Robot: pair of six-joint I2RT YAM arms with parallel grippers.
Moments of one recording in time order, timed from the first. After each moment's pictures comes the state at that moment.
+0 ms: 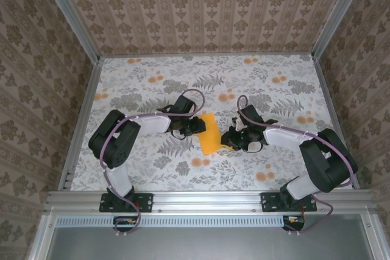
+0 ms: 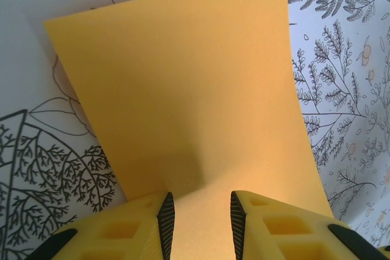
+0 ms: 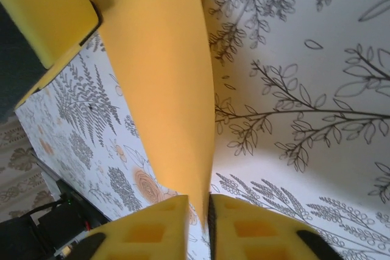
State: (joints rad) left arm -0.69 1.81 0.97 -0.17 0.34 -0.74; right arm 0.46 1.49 0.68 -0.25 -0.55 0.85
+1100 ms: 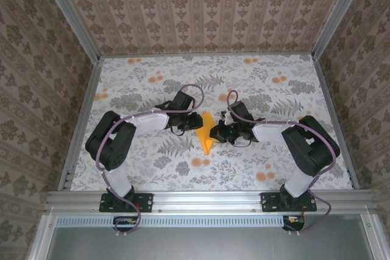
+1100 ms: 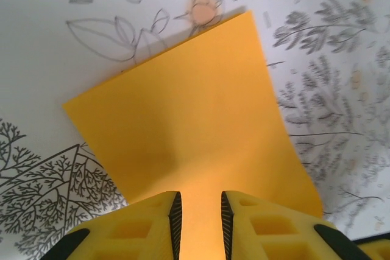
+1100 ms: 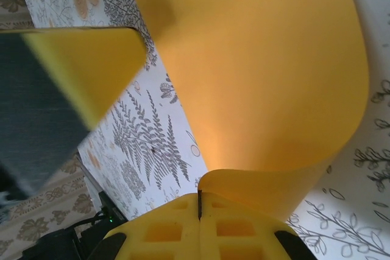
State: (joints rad) left arm -0.68 1.79 1.02 -0.23 0.27 -0.68; right arm 0.52 1.69 0.74 0.07 -0.60 0.97
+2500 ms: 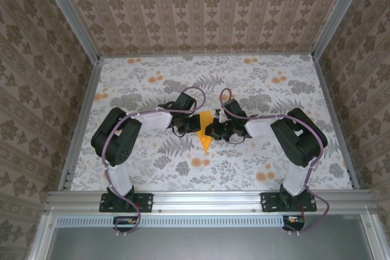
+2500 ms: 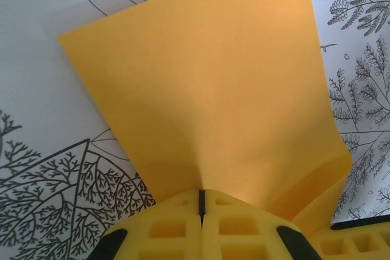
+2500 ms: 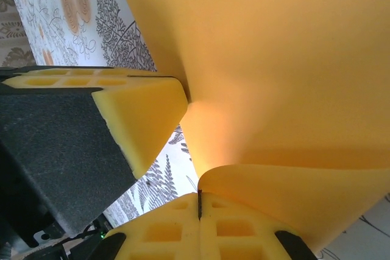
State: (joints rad) left arm -0.68 1.85 1.04 -0.28 0.26 -0.68; right arm 0.54 1.82 0.83 0.10 -0.59 0.95
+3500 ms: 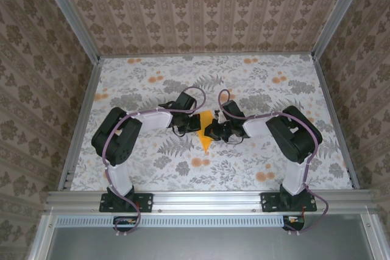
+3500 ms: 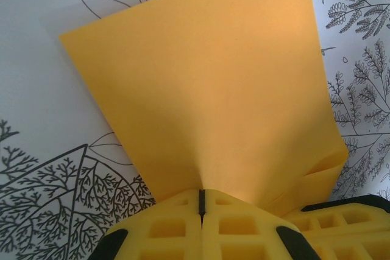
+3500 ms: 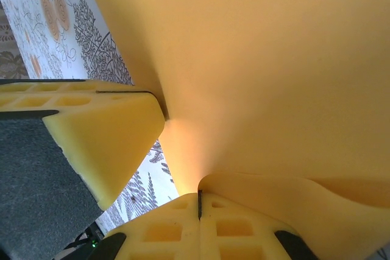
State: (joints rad) left arm -0.68 1.85 1.05 -0.28 0.27 -0.68; right arm 0.54 1.87 0.84 0.14 -0.59 0.95
